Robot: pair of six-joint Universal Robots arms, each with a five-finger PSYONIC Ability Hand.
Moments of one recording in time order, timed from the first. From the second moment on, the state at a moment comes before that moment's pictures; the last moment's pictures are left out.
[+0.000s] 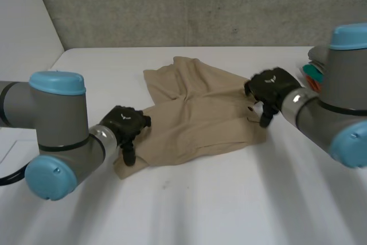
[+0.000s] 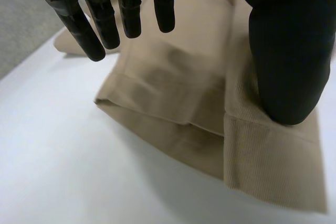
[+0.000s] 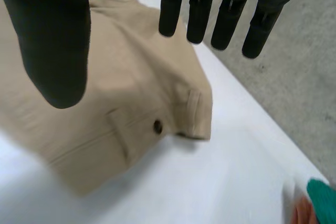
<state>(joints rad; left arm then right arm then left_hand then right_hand) 4.26 -2.12 -1.42 3.02 -1.51 3.58 1.96 -1.07 1.22 0.23 1.46 2.61 0.30 0.30 0.29 0.29 0.11 0.47 0.44 0.46 0.47 0.30</state>
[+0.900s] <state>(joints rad) 4.26 -2.15 -1.36 2.92 -1.51 3.54 1.91 -0.89 1.52 -0.36 1.35 2.67 1.14 1.19 1.19 1.19 1.00 0.55 0.59 0.58 0.58 0.41</state>
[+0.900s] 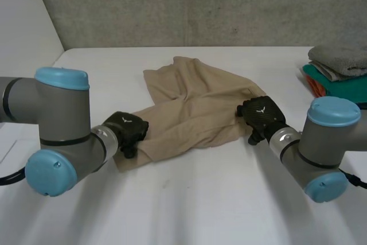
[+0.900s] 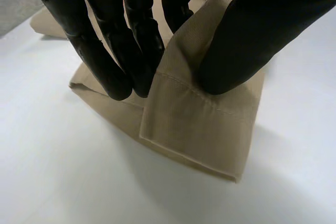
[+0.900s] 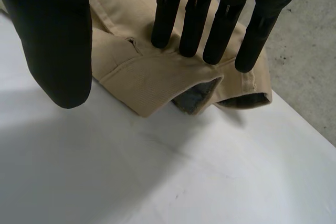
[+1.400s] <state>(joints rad) 4.28 -2.06 -1.29 2.88 -1.51 3.51 1.91 -0.87 1.31 -0.23 1.37 2.72 1.14 1.19 1.19 1.19 1.00 1.11 1.16 1.18 1.19 0.95</state>
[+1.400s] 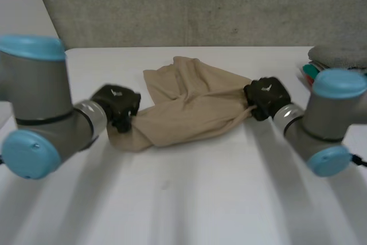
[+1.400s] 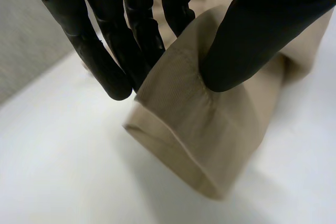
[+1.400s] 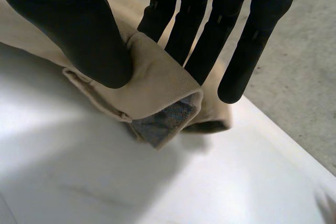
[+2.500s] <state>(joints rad) 4.35 -1.96 -0.69 3.44 -1.51 3.42 1.90 -0.97 0.59 -0.42 1.40 2.92 1.14 1.20 1.19 1.20 1.00 1.11 1.16 1.19 1.20 1.01</state>
